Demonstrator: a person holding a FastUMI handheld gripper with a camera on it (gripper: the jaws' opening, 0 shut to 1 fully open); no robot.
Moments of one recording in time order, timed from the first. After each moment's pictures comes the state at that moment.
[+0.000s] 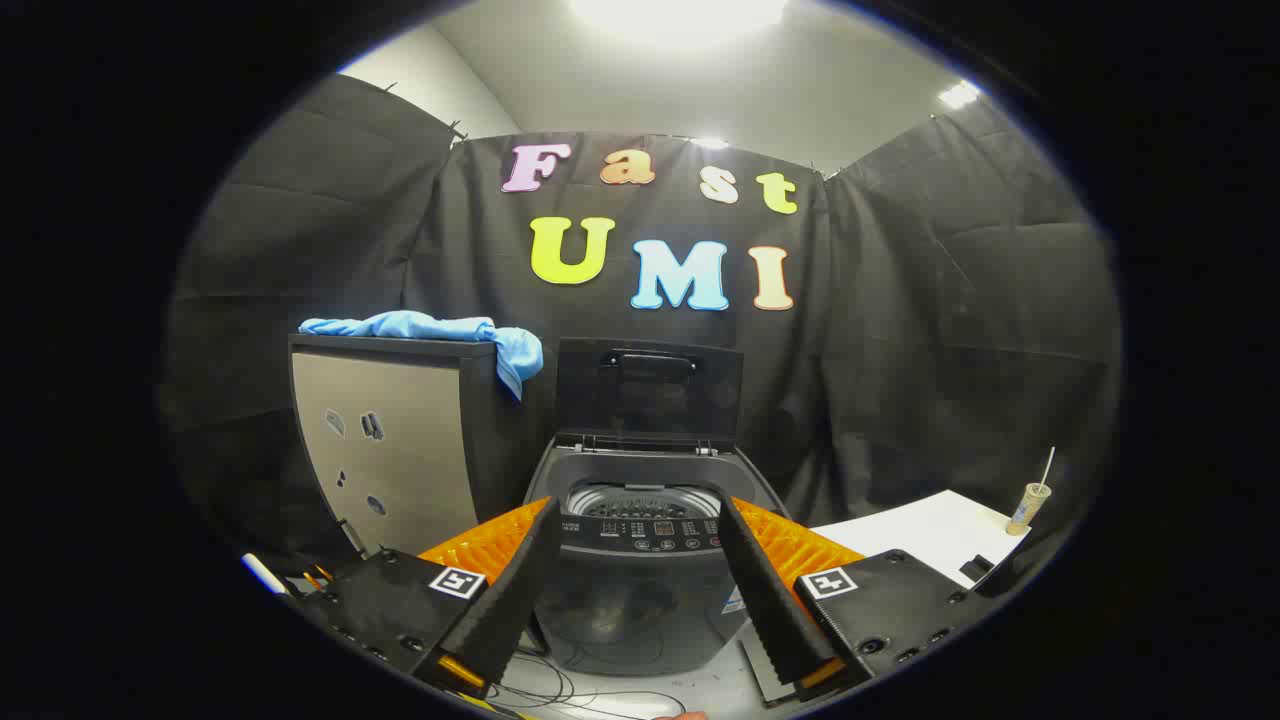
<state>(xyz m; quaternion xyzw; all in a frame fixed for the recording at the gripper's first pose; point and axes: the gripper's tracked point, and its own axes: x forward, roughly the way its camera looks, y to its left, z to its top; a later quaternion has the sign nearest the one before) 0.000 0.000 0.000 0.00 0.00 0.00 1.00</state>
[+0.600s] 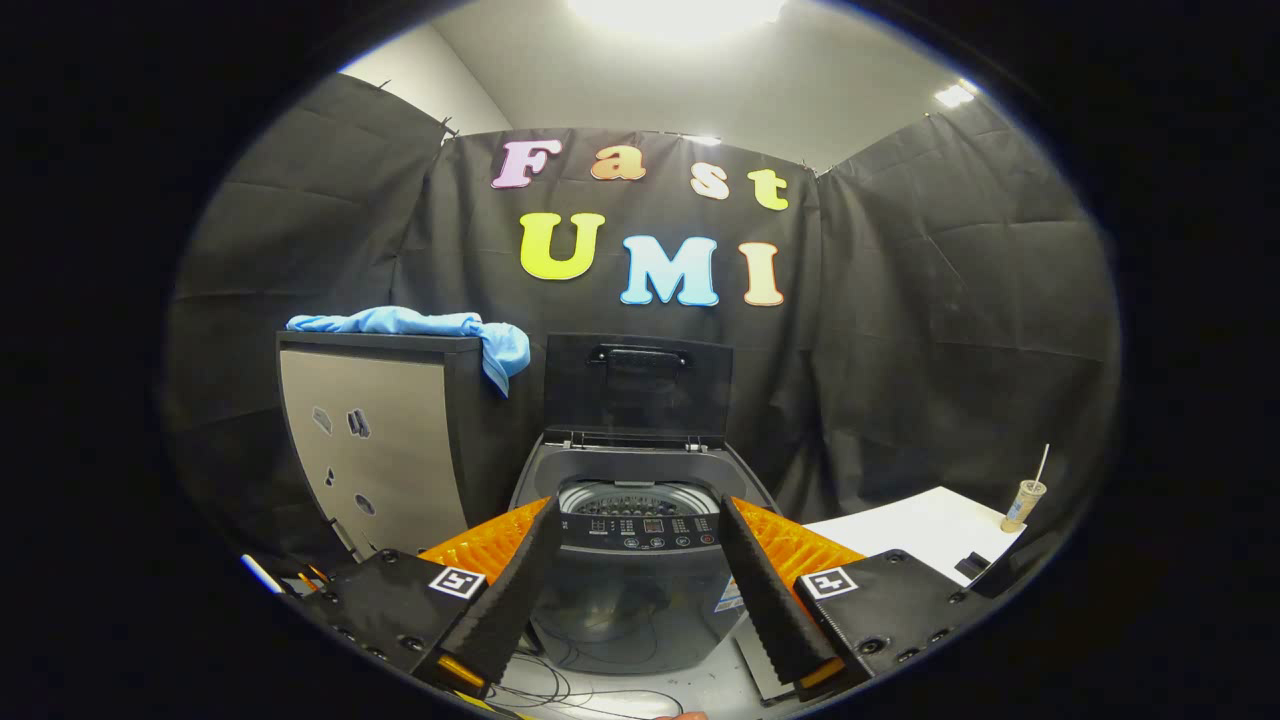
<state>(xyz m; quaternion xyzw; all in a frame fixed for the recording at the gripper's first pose) 0.005 -0.007 -0.003 0.00 0.01 -0.02 1.00</state>
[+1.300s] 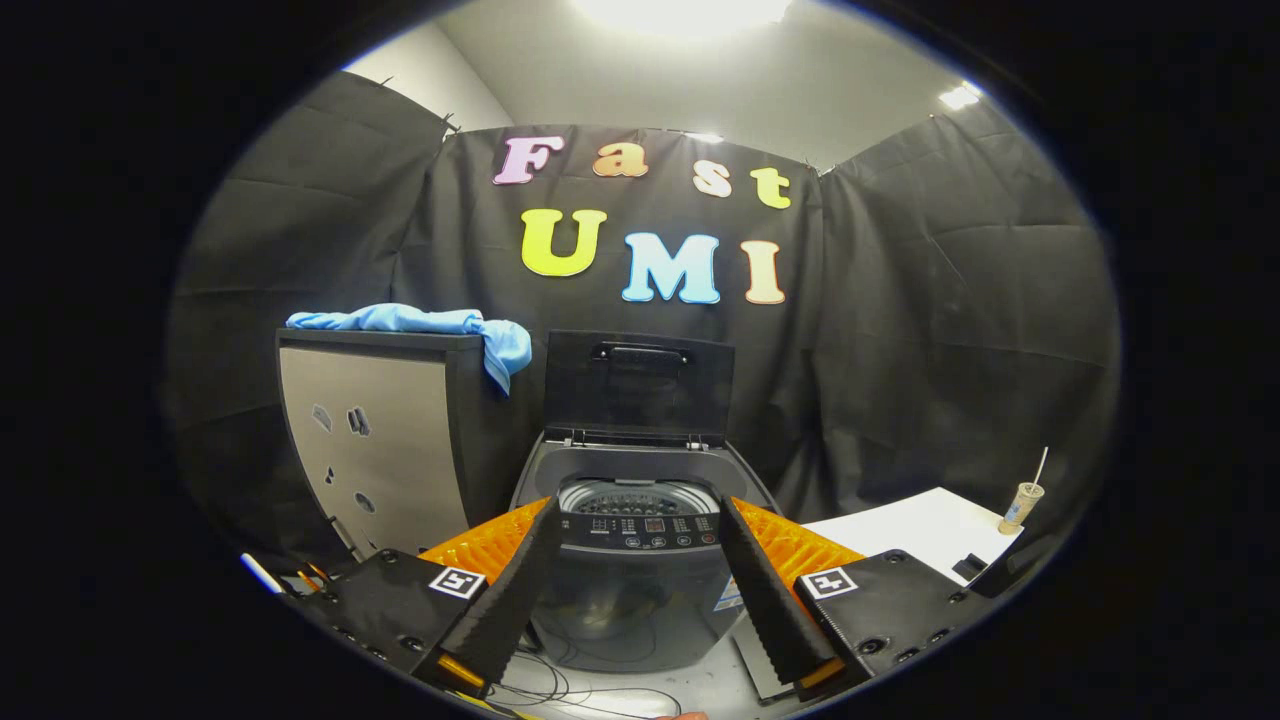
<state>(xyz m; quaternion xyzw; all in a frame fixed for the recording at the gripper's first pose) 0.007 -0.001 0.002 0.00 0.01 -0.01 1.00</state>
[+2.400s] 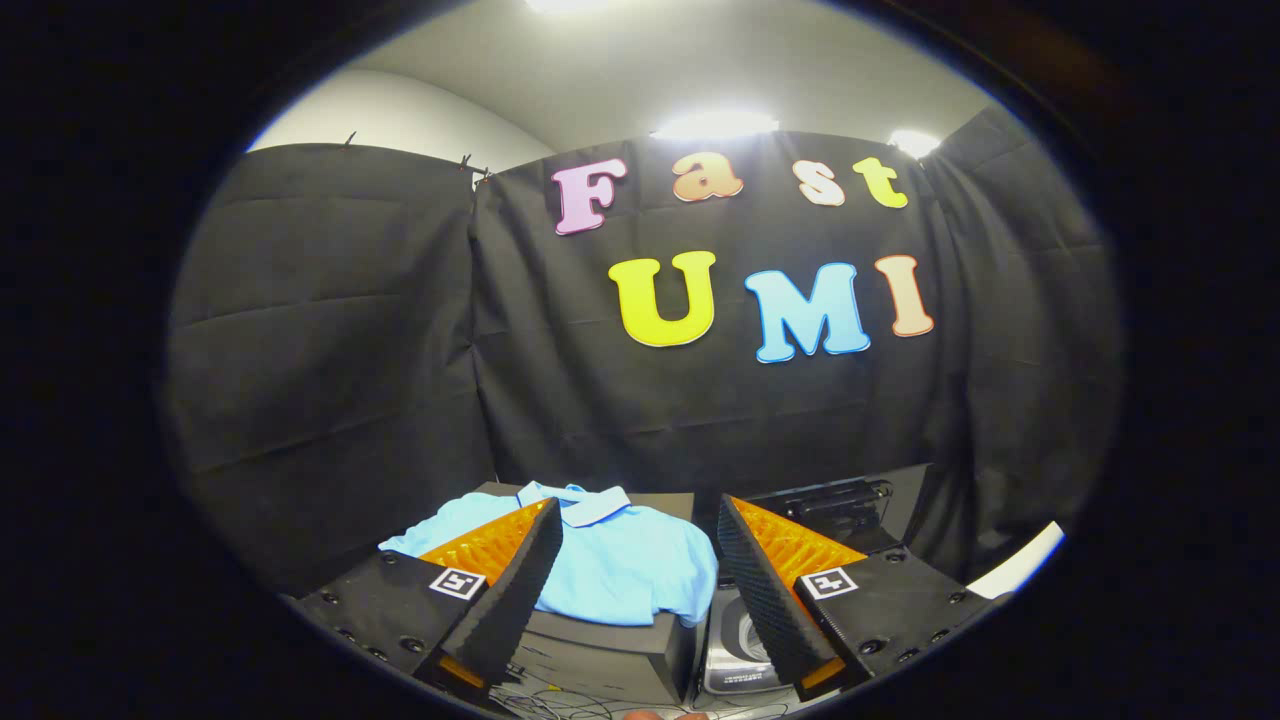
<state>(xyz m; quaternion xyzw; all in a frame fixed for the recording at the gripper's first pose) 0.175 0.186 0.287 0.07 0.03 0.15 0.99</state>
